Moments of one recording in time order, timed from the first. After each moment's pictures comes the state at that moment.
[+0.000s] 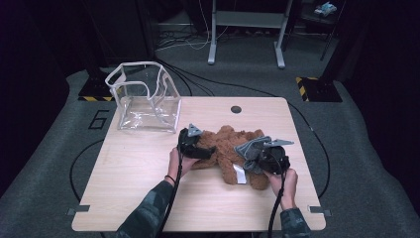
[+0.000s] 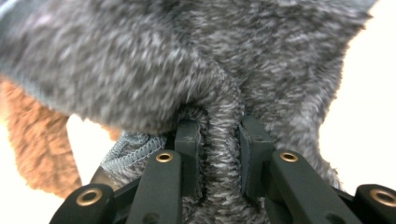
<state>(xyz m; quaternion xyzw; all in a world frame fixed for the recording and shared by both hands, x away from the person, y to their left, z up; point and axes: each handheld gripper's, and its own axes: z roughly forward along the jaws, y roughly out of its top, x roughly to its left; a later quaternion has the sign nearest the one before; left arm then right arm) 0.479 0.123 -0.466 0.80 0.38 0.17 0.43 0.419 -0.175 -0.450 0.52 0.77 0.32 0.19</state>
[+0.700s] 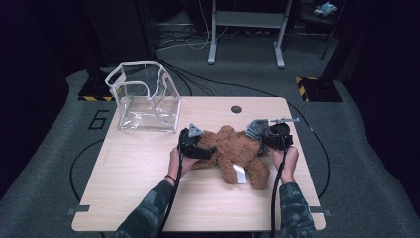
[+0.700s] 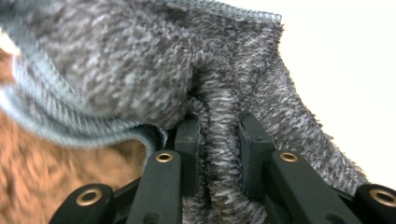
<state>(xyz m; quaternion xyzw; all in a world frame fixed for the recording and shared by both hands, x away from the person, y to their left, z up) 0.480 0.122 -0.466 0.81 0.37 0.17 0.42 0.498 -0.198 -0.442 0.57 0.72 0.34 0.19</state>
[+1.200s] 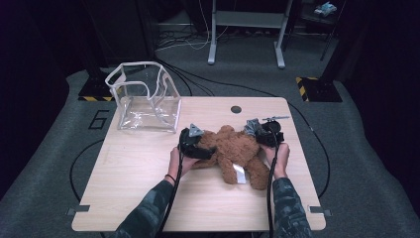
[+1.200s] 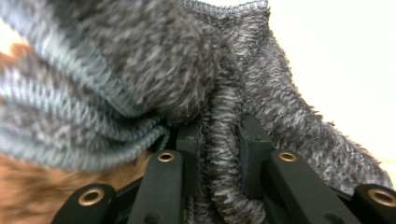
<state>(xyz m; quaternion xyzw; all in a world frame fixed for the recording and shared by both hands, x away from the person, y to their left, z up) 0.481 0.121 -0.467 0.81 0.37 0.17 0.42 0.523 -0.181 -0.462 0.57 0.74 0.32 0.17</state>
